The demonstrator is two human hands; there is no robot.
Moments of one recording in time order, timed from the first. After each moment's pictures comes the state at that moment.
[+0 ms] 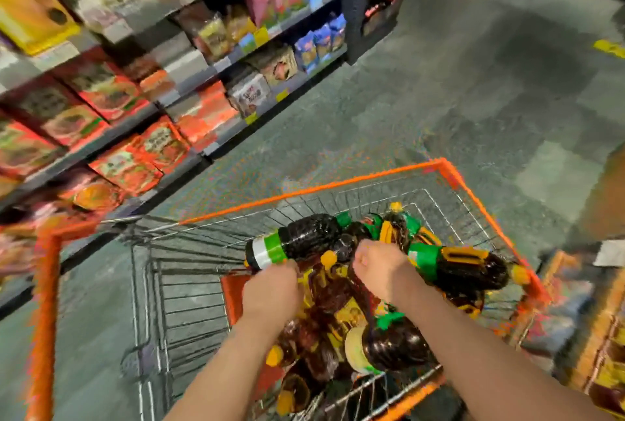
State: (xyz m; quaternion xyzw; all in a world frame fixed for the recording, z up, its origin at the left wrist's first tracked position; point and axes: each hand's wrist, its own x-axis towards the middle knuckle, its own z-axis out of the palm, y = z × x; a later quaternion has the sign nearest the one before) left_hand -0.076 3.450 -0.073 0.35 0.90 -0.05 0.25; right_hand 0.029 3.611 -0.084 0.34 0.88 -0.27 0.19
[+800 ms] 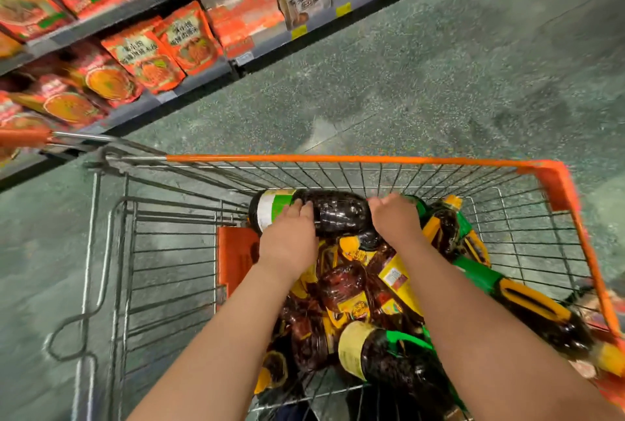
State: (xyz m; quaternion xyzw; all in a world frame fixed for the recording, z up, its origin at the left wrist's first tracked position) left_hand -0.134 3.486 -0.204 0.26 0.91 0.01 0.33; right_hand -0.073 3.669 -0.236 0.41 0.84 -0.31 0.18
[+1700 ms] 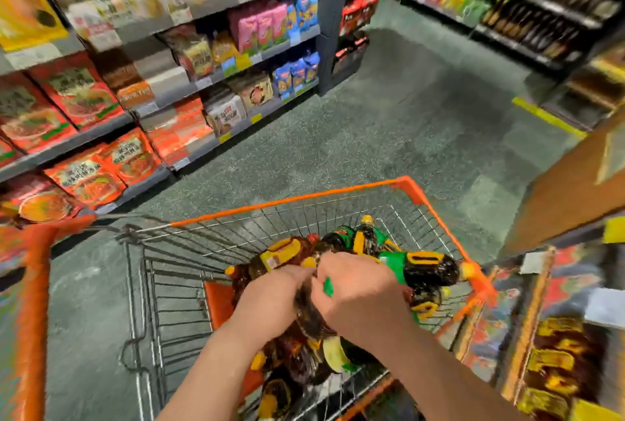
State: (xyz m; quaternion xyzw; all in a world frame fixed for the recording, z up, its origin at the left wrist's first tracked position) left_hand -0.069 3.405 -0.042 0.51 0.81 0.16 0.25; right_hand 0.050 3.506 0.023 0.18 0.97 -0.08 -0.17
